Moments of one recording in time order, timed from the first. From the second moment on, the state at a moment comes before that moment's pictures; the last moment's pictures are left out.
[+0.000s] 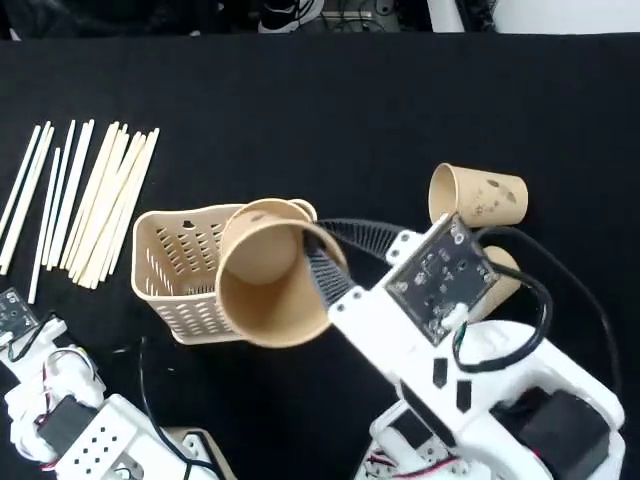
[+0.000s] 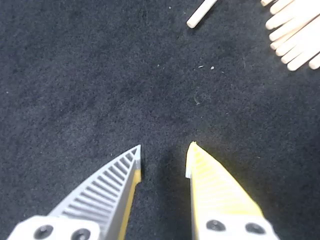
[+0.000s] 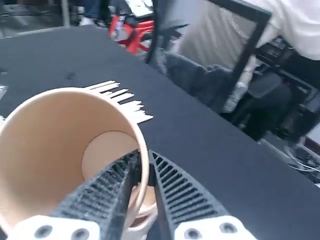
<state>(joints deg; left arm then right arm) -60.2 -103.9 96.4 68.8 -15.0 -36.4 -61.7 11.9 78.6 13.3</state>
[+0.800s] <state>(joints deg) -60.2 -103.9 96.4 68.8 -15.0 -31.7 -60.9 28.8 67.3 16.7</state>
